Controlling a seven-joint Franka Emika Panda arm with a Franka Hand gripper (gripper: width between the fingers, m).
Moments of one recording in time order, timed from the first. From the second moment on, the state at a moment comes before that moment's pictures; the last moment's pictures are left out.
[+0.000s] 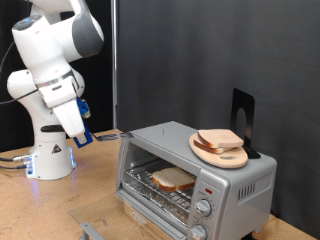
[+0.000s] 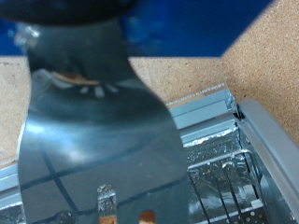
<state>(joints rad) -0.46 -0.37 0.16 -2.56 0.51 2.16 -1.04</state>
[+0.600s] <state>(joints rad) -0.37 -0.36 0.24 -2.49 0.70 2.19 -1.00</state>
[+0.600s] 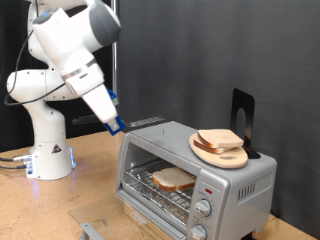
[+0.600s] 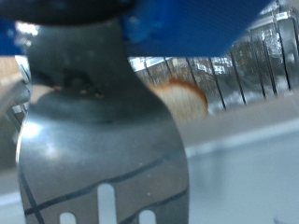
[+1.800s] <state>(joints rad) -0.28 -0.36 0.43 -2.48 0.73 2.22 -0.91</state>
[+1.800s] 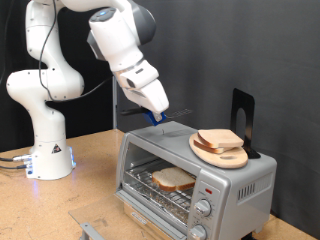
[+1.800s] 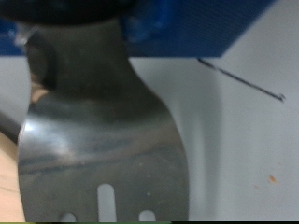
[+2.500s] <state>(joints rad) -0.26 -0.36 0.53 -2.57 0.75 2.31 -0.87</state>
